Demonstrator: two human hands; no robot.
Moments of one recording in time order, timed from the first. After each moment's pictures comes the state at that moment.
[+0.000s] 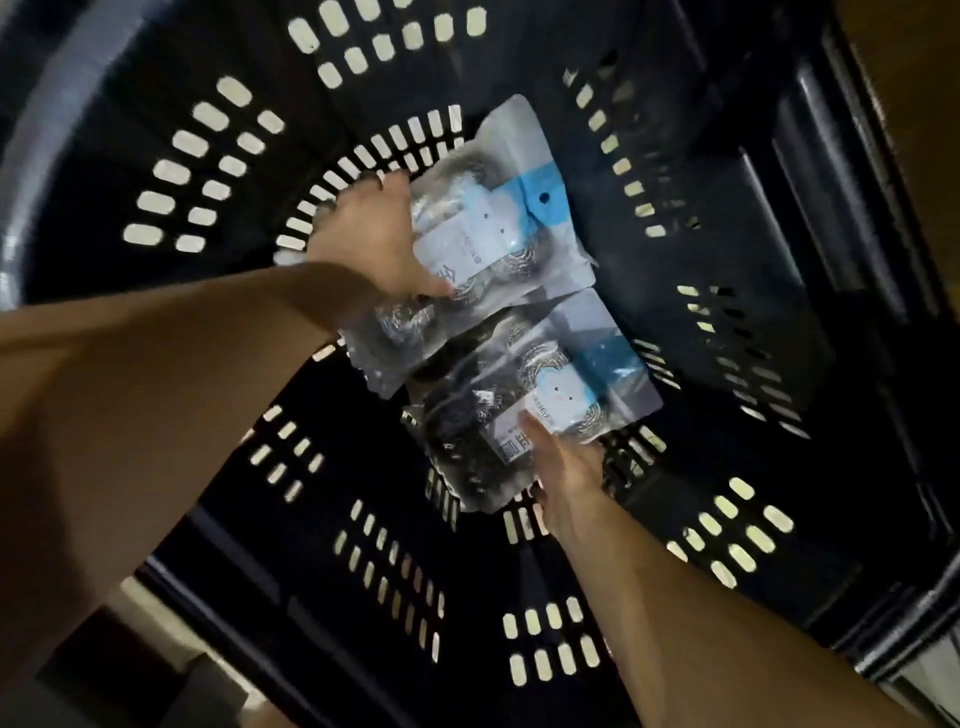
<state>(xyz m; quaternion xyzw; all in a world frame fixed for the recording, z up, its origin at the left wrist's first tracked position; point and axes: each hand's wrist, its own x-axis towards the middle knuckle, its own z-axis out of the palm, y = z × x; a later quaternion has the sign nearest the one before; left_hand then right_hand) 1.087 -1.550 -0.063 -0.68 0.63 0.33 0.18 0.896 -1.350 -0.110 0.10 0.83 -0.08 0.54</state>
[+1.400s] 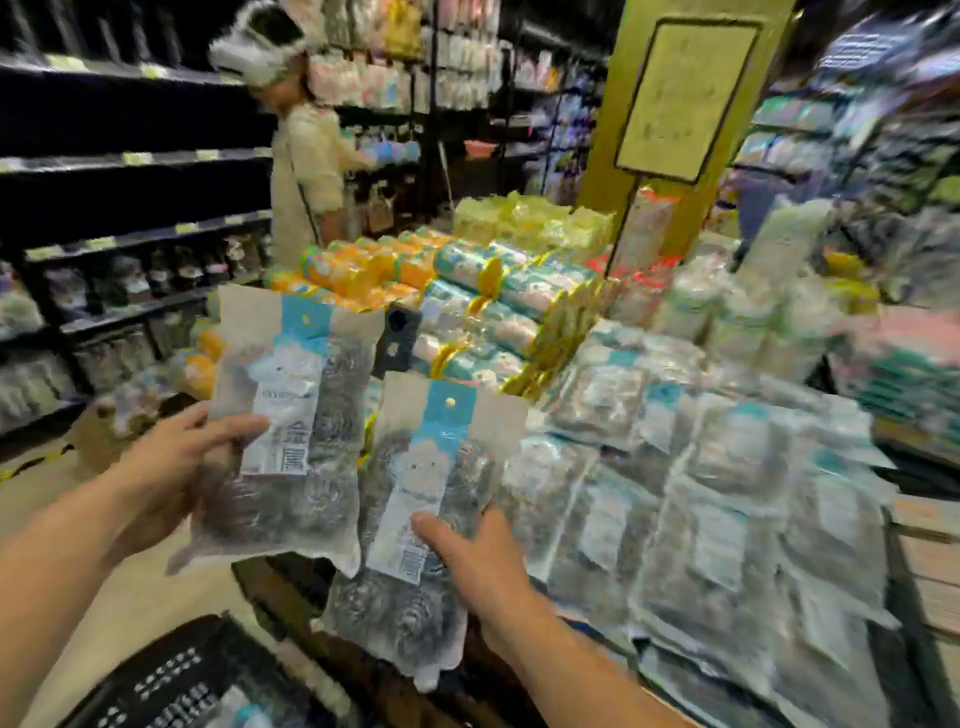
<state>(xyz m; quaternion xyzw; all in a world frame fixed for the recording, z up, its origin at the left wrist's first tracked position) 0.782 -1.387 0.810 -0.51 0.45 0.60 -0.42 0.550 -1.268 0.746 -0.35 0.66 -0.48 0.46</state>
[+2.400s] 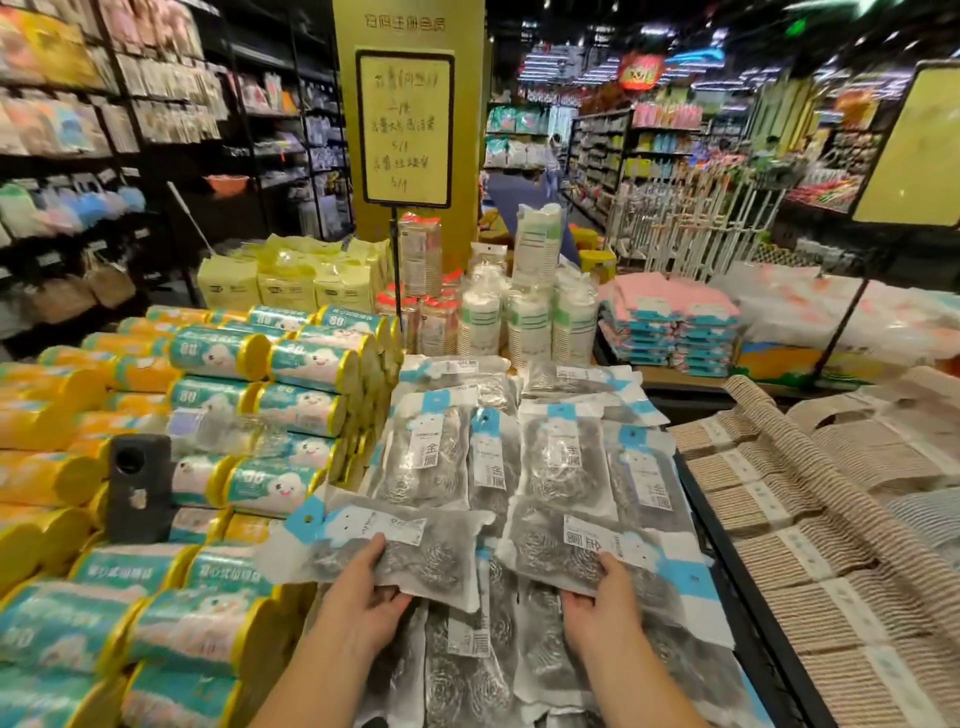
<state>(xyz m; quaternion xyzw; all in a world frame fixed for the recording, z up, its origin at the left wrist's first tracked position) 0.455 -1.405 0.728 -0.48 0.16 0.83 -0.21 0.306 -1.231 0.710 0.33 0.39 -0.82 0.26</state>
